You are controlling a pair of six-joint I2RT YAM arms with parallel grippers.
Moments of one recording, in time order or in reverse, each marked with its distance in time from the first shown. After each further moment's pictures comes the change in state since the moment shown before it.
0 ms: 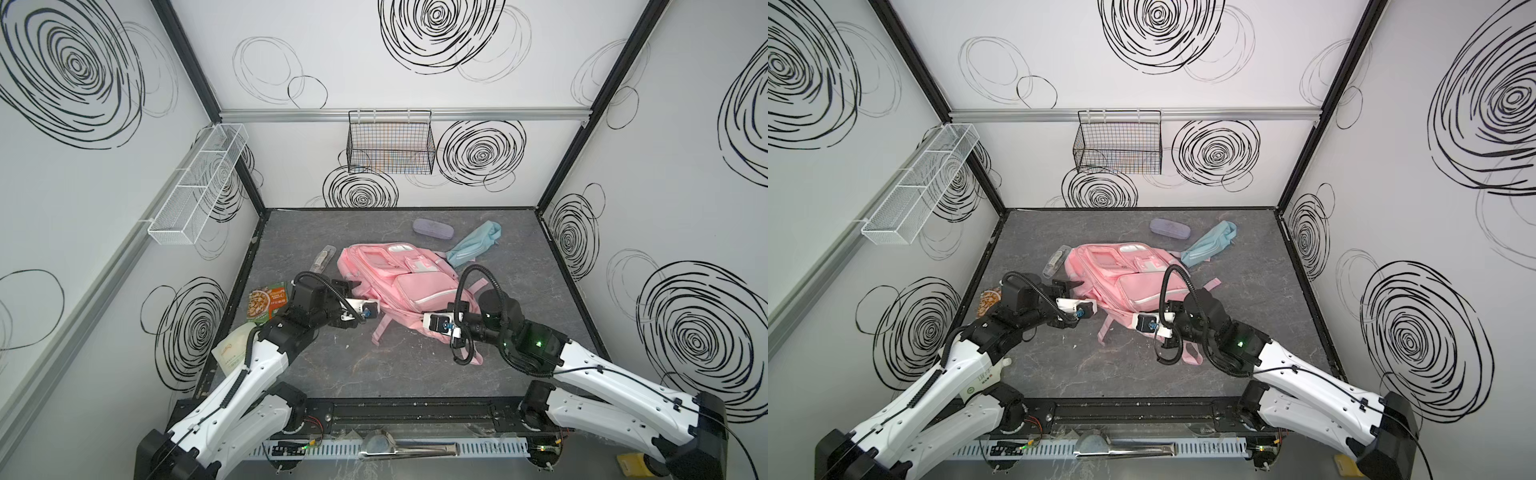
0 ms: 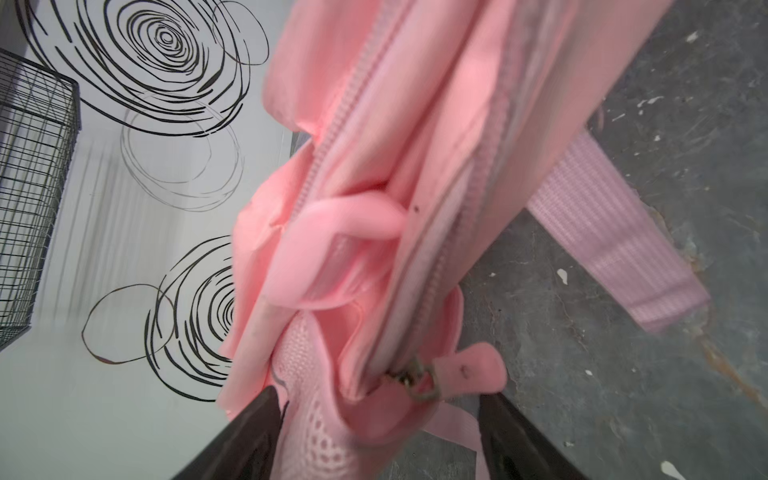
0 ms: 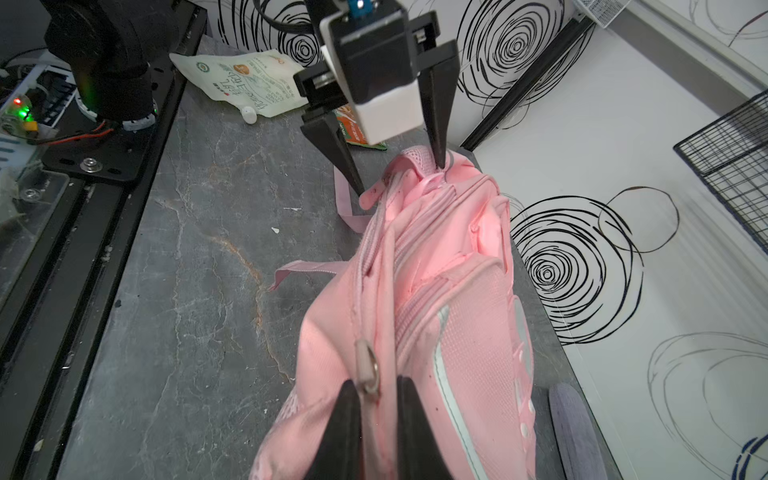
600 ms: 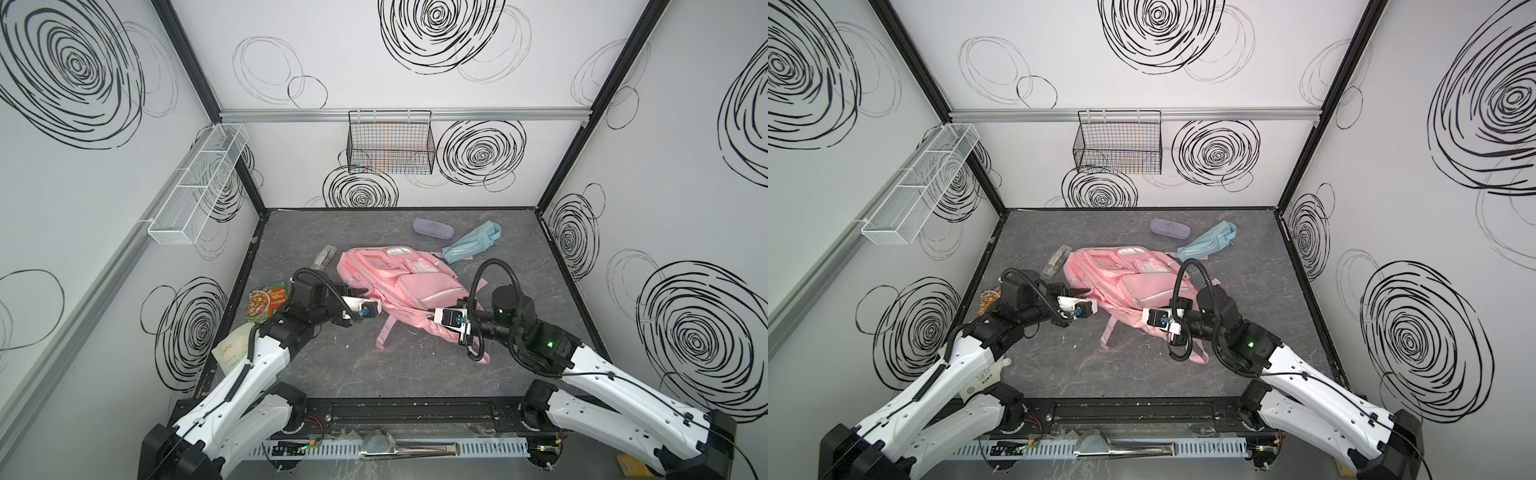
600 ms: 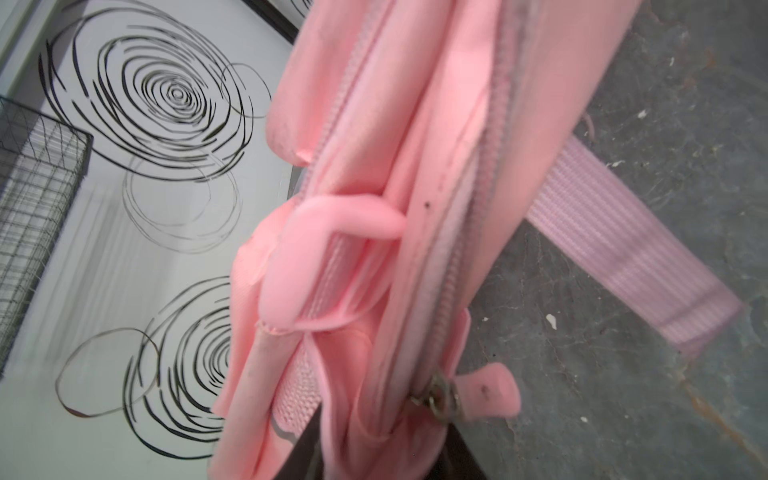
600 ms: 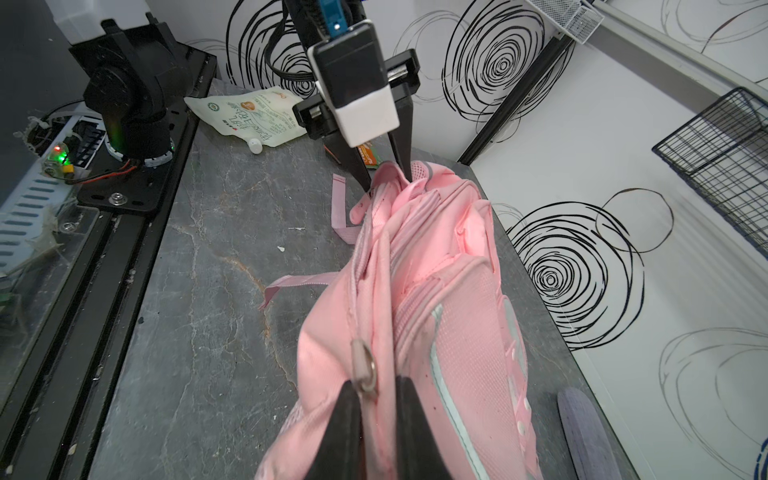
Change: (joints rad) left arm 0.034 0.025 0.002 0.056 0.171 -0.011; right arm -0.089 -0.054 0.000 -0.023 -0.115 0.036
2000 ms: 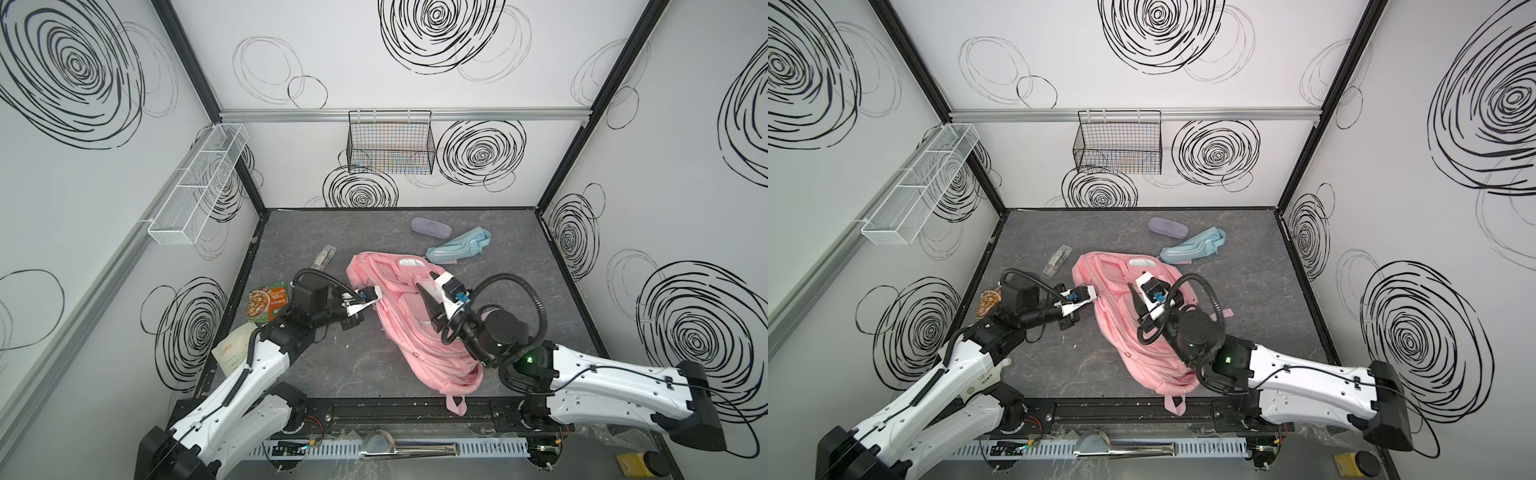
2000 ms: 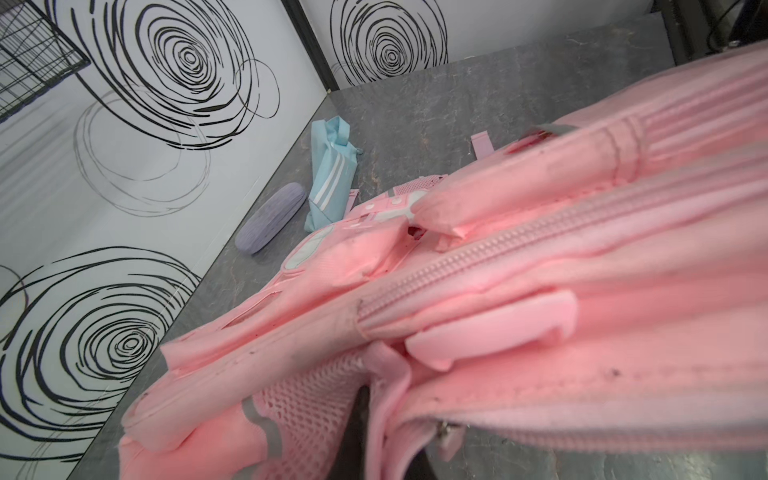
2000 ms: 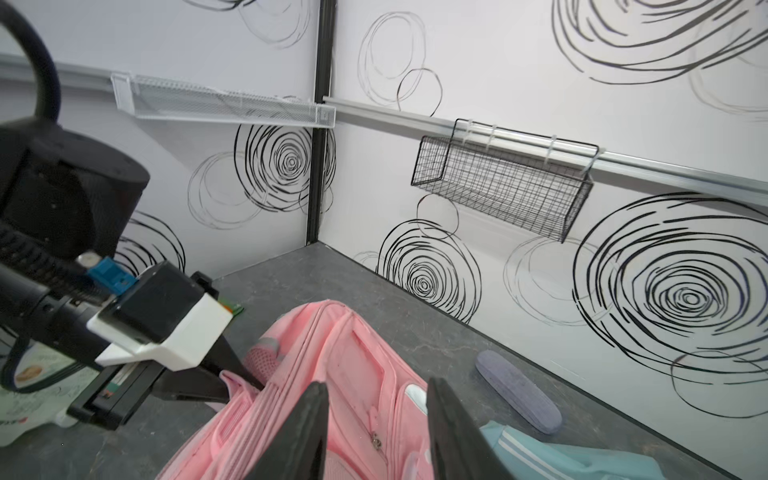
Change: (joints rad) left arm -0.032 -0.030 -0.010 0.078 0.040 -0.522; right arm 0.410 0.085 0.055 0.481 0.929 0.452
